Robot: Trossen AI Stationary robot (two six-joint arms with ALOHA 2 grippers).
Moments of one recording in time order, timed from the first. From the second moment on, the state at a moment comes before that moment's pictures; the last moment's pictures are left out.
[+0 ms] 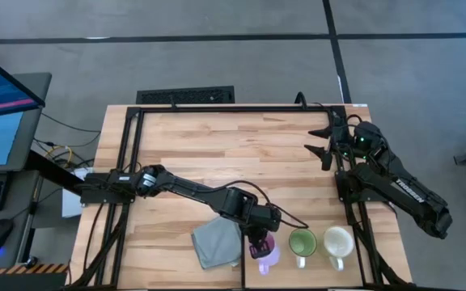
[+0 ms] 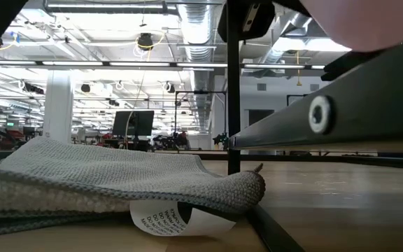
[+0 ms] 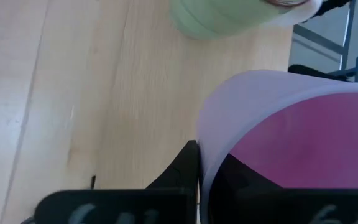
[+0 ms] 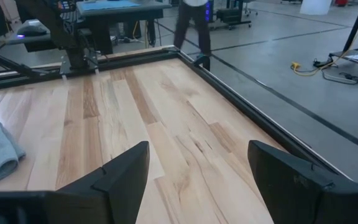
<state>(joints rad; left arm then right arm) -0.31 2.36 2.35 -1.02 0.15 -0.60 -0.82 0.26 0.32 -0.34 -0.47 -0.14</state>
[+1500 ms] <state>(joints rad) -0.17 2.23 2.35 -1.15 0.03 -0.57 -0.82 0.25 0.32 -0.34 -0.47 -0.14</state>
